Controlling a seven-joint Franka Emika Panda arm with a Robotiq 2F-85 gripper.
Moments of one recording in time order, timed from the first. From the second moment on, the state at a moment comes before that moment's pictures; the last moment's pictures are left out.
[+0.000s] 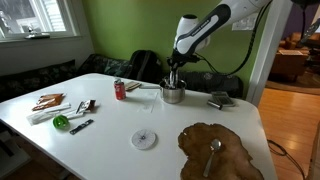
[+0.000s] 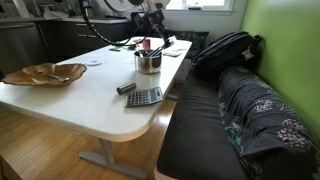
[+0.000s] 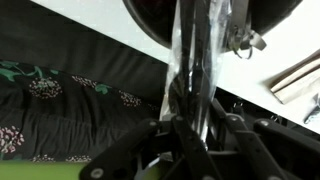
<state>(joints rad) 0.13 0.85 -0.20 -1.34 -0.04 2.68 0.65</state>
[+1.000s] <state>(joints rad) -0.03 0.55 -0.11 -1.57 0.10 2.38 0.36</state>
